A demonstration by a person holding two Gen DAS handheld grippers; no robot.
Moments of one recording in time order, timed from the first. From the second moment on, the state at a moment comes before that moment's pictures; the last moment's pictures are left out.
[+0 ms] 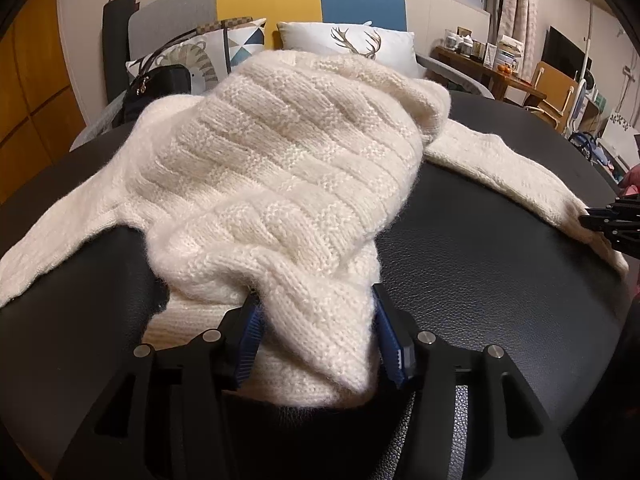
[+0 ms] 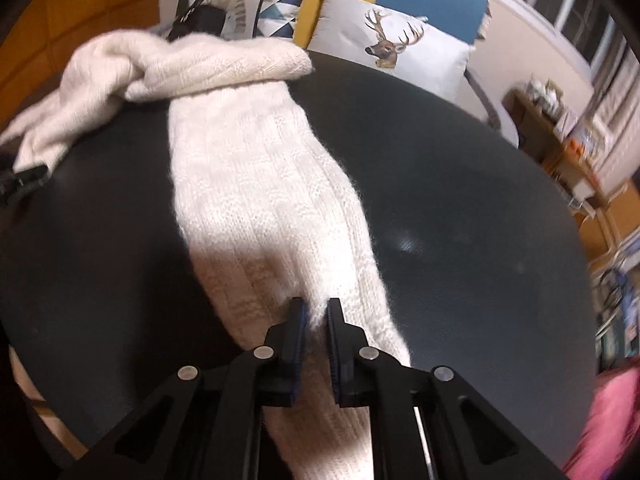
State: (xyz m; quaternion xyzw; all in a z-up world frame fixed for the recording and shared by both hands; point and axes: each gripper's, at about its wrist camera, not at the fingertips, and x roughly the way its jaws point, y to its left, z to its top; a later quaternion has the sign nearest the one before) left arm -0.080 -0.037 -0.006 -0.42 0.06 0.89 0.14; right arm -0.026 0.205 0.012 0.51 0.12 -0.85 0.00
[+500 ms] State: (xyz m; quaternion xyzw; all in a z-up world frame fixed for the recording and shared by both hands) left arm -0.081 -0.053 -0.006 -0.45 0.03 0.88 0.16; right arm -0.088 0.276 0.000 0.50 0.13 -0.85 -0.09
